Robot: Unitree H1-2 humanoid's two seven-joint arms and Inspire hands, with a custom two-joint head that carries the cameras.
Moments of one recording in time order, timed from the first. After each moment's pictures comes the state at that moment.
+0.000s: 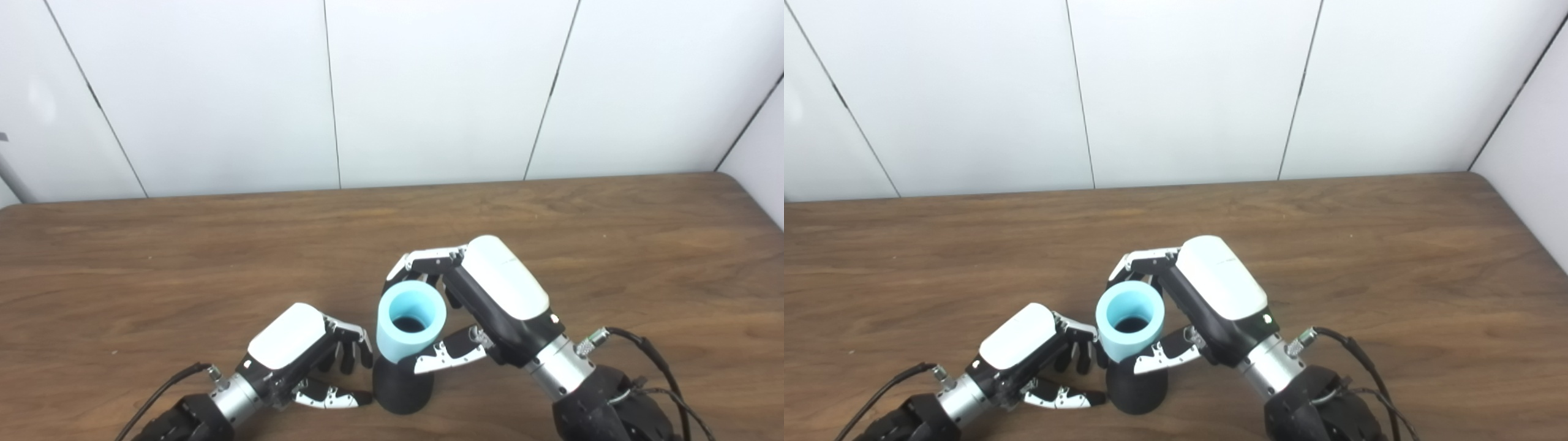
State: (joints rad) left arm -0.22 0.43 -0.46 0.00 0.64 -0.41 -0.14; right arm -0.08 -0.10 0.23 -0.69 -0.81 0.09 0.43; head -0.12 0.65
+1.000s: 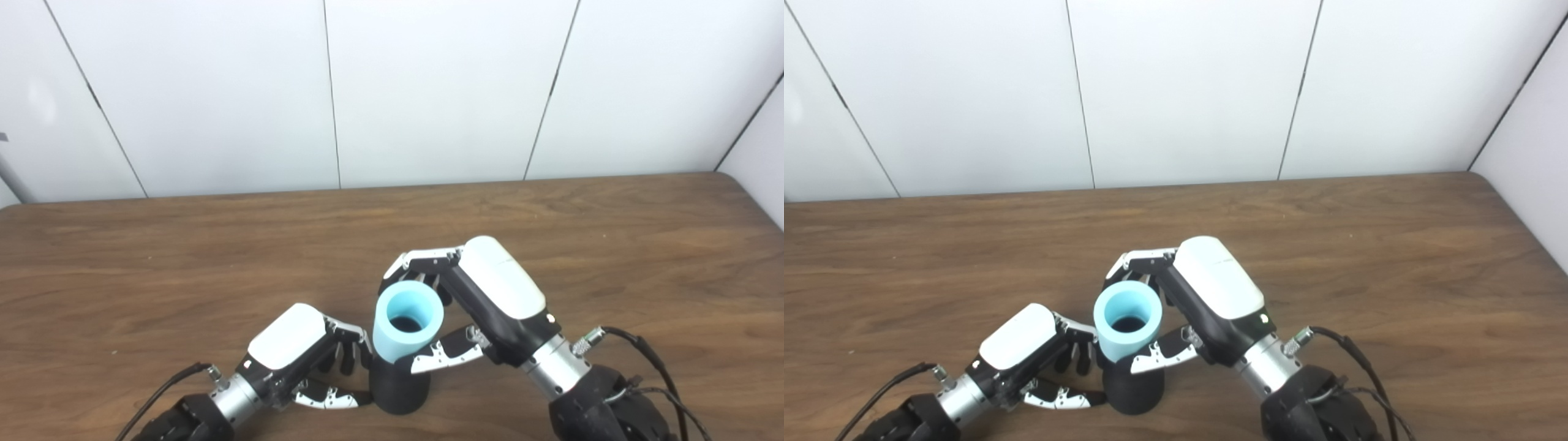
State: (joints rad) left arm -0.22 0.43 -0.46 -0.01 0.64 -0.41 -0.16; right arm -0.08 -0.09 0.23 -0.69 -0.83 0.12 0.45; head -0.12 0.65
